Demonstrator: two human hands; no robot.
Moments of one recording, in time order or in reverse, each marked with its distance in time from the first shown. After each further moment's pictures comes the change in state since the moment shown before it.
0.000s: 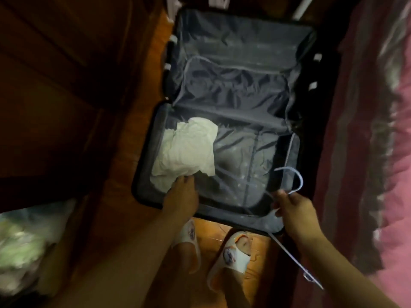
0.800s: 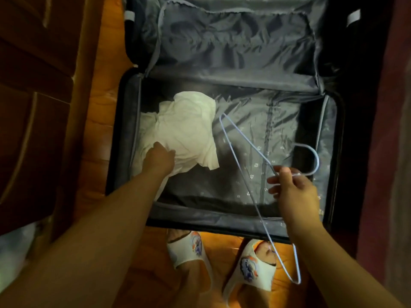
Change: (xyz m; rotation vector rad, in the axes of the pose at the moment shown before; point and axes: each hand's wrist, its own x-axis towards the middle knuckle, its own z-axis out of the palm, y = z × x) left_hand 0.208 -0.091 0.080 -0.246 -0.057 -0.400; right_hand 0.108 0.058 0.124 0.406 0.170 0.120
